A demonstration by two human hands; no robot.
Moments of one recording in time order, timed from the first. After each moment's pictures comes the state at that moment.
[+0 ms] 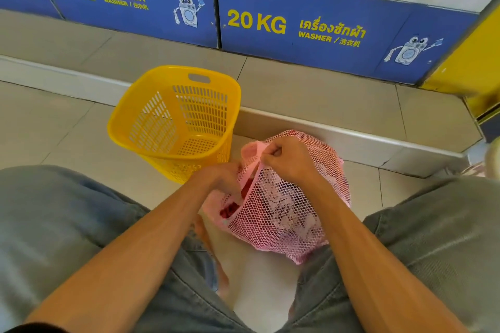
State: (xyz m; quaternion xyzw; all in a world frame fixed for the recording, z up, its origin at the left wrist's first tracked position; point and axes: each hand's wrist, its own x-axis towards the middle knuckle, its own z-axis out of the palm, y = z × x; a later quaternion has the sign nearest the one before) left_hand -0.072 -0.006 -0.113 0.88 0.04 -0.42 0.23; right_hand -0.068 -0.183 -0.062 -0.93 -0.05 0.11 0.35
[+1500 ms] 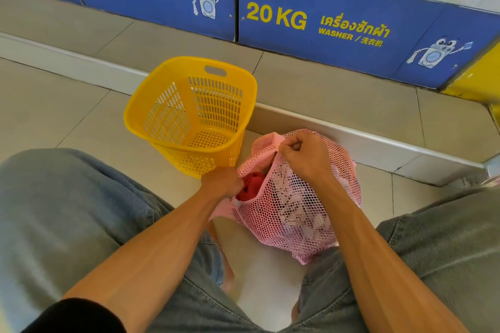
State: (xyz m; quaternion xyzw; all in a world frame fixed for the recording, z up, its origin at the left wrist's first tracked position) left_hand -0.102 0.006 -0.151 0.95 0.12 -0.26 0.13; right_hand -0.065 -0.183 -0.071 -0.92 0.00 0.05 0.40
